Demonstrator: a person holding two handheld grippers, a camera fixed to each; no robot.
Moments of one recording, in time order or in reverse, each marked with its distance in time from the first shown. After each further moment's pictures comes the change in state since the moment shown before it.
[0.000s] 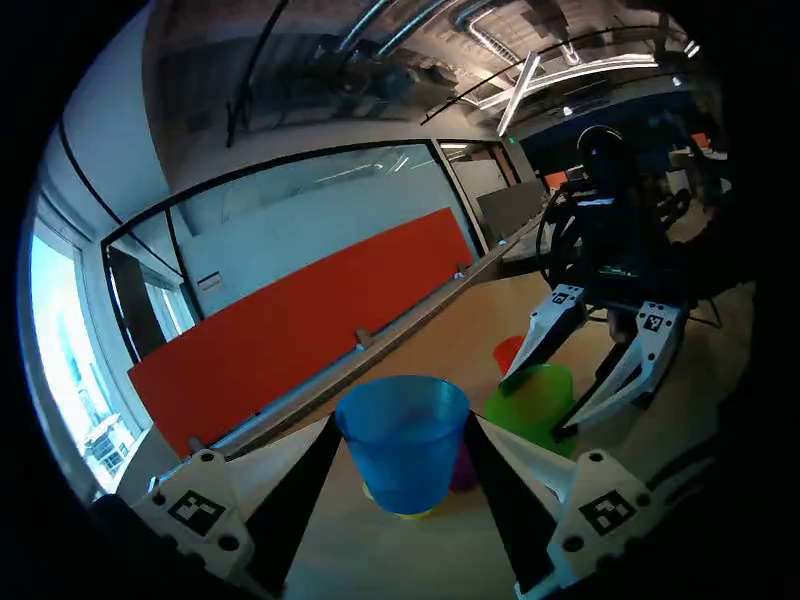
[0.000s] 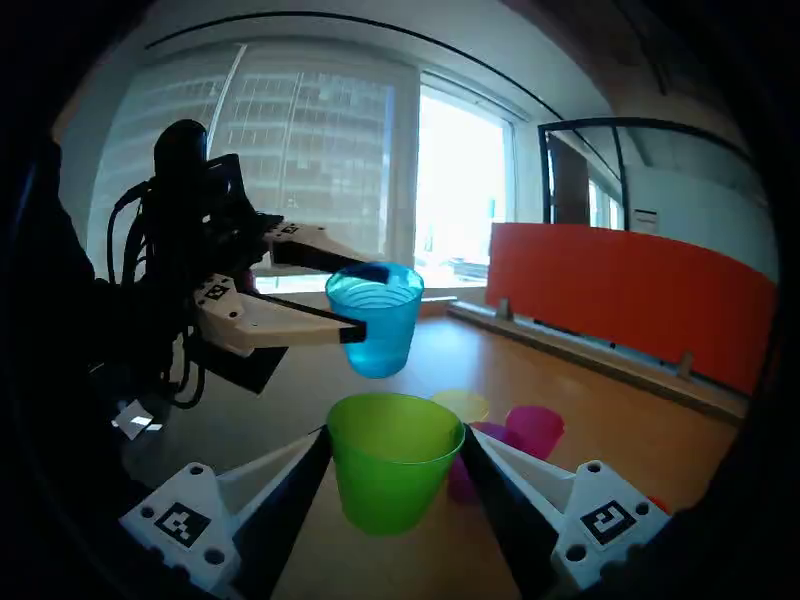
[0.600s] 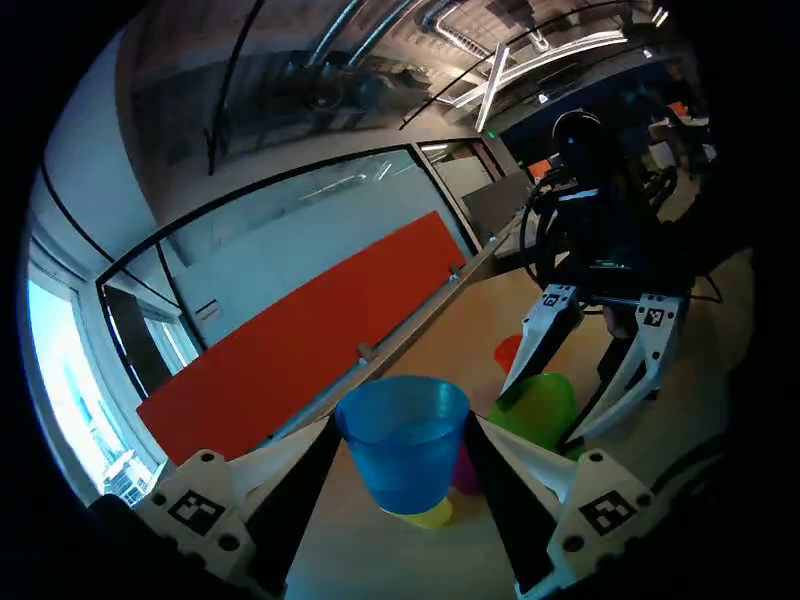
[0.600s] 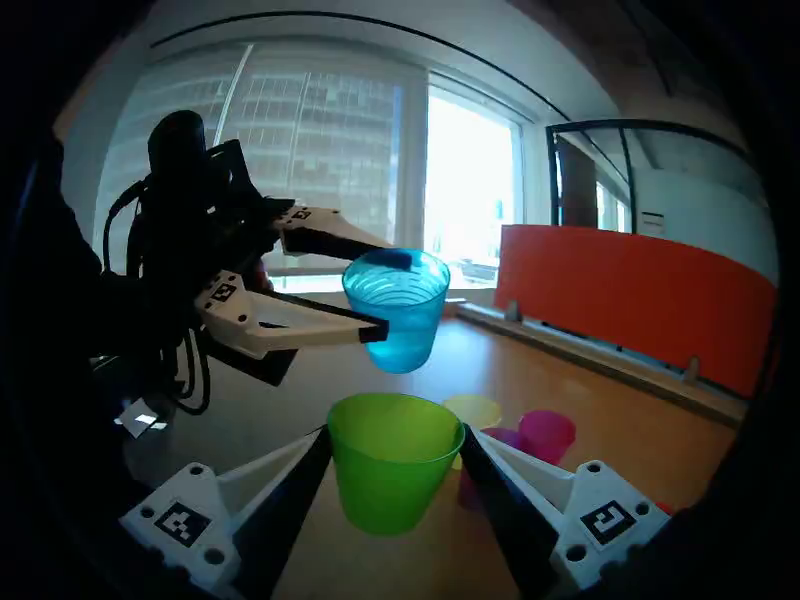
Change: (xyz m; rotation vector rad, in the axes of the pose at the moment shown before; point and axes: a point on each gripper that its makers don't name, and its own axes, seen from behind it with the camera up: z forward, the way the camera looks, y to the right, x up) left arm 0.012 0.002 -0.001 -0.011 0.024 0.115; right arm 0.003 -0.010 0.005 0.026 0.002 -0.010
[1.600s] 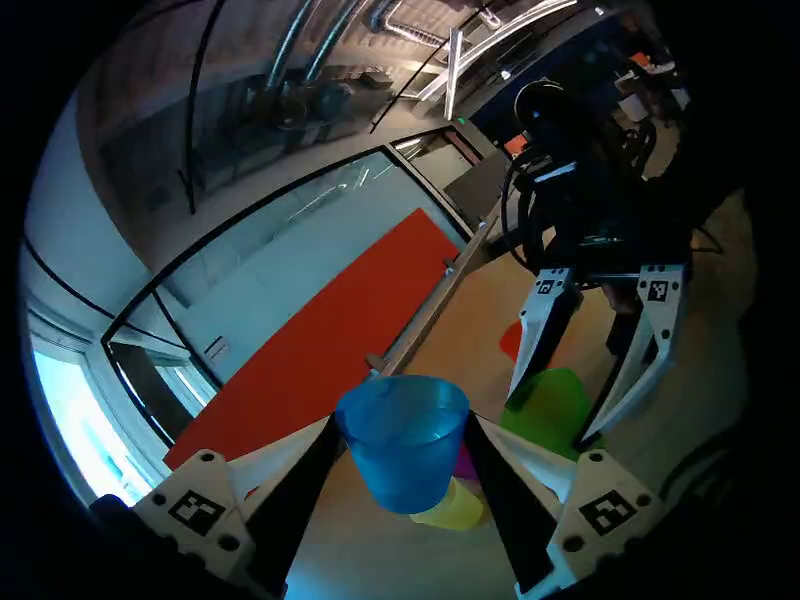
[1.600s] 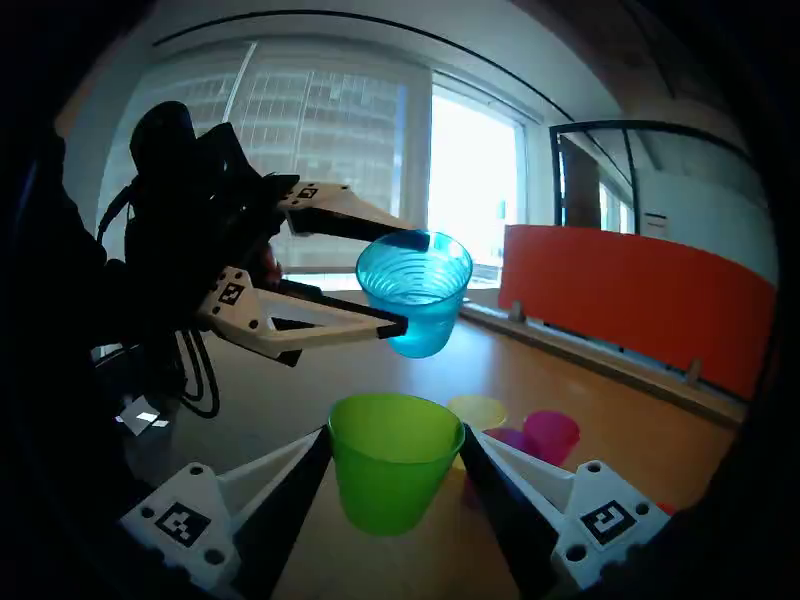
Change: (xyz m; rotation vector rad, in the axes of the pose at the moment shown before) left arm 0.016 0.002 0.002 0.012 -0.001 0.188; right arm 0.001 -0.004 0.001 0.006 -0.002 -0.008
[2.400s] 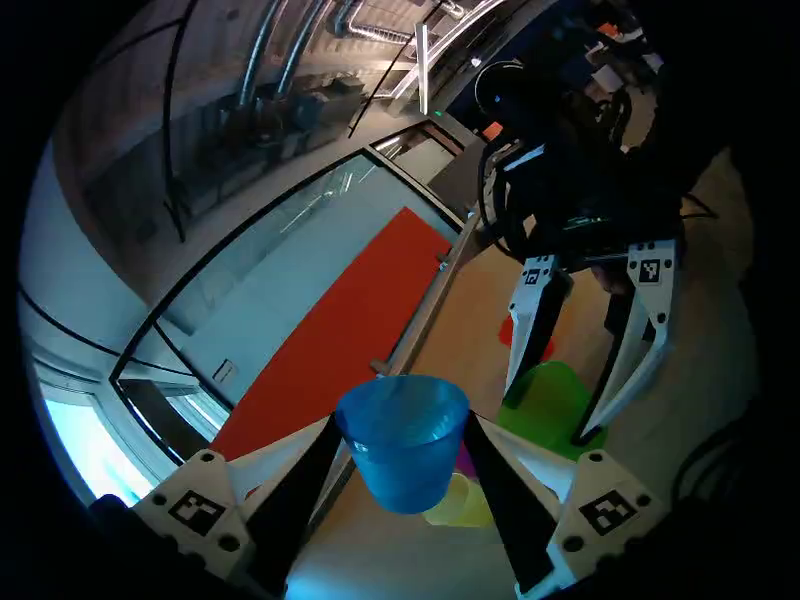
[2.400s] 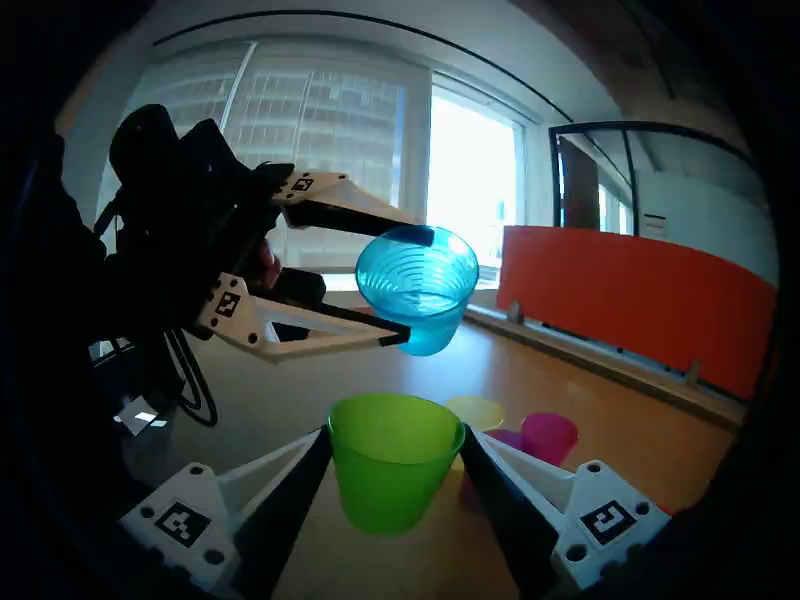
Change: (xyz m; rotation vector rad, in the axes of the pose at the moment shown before) left arm 0.006 0.004 0.009 -0.004 0.000 0.131; right arm 0.001 0.002 0.000 -0.004 0.001 -0.002
